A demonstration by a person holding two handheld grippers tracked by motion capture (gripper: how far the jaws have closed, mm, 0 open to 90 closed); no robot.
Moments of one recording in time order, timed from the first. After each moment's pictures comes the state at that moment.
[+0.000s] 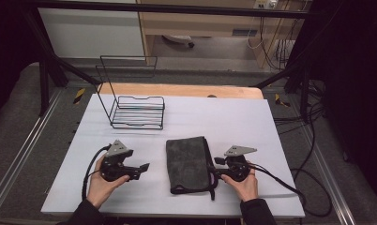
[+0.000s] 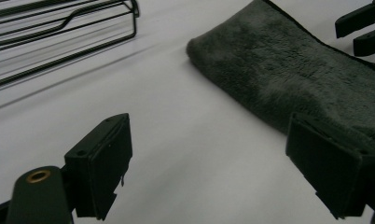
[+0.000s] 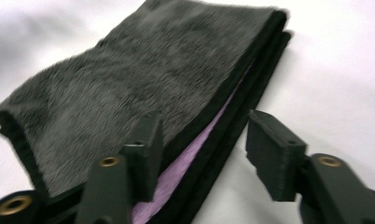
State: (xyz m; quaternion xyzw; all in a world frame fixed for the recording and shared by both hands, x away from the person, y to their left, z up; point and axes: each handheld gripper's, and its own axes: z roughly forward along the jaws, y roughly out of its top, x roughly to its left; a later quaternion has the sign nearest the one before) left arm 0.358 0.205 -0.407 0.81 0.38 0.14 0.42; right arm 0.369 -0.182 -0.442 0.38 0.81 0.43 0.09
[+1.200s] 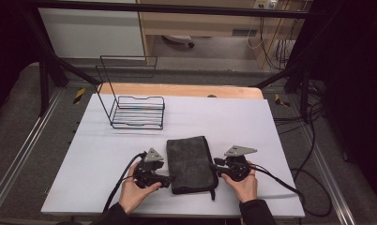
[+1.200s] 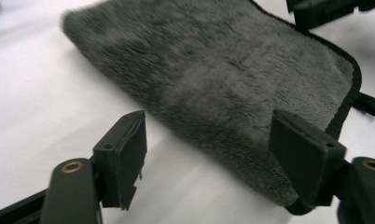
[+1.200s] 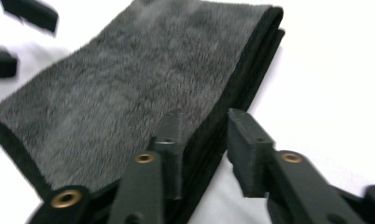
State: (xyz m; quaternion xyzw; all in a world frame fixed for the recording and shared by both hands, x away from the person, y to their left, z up) left arm 0.348 0.121 -0.428 0.84 0.38 0.07 0.38; right arm 0.367 -0.182 -0.440 0.39 0.81 0.43 0.11
